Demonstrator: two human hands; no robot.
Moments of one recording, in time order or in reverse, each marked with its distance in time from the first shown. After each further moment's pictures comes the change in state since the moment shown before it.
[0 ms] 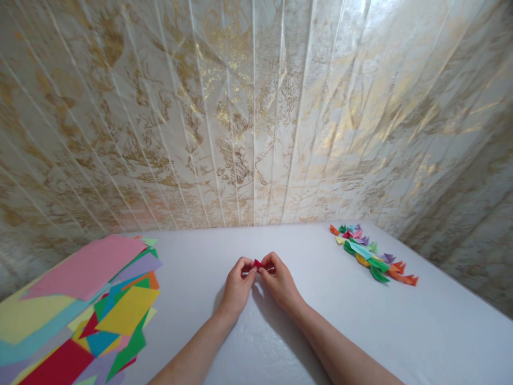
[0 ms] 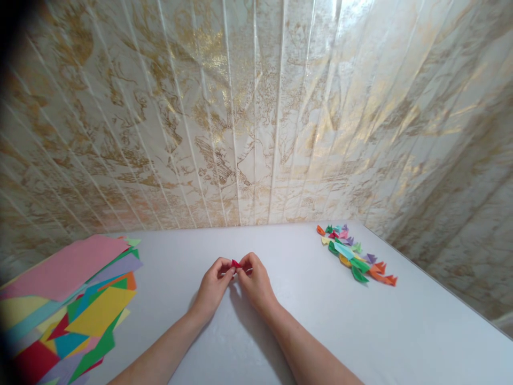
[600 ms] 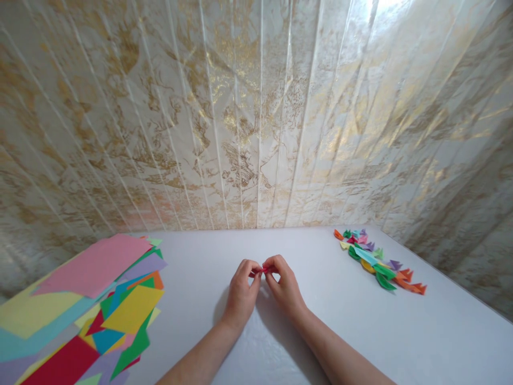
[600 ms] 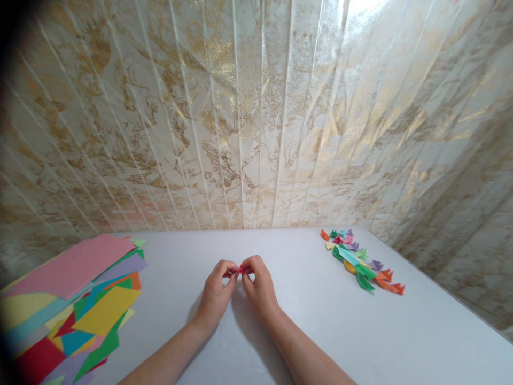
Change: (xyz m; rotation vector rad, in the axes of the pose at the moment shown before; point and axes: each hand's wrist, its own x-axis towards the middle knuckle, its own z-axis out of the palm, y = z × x) left_hand -0.009 0.009 0.001 0.206 0.059 0.285; right_hand -0.003 -0.007 -0.004 -0.050 0.017 -0.204
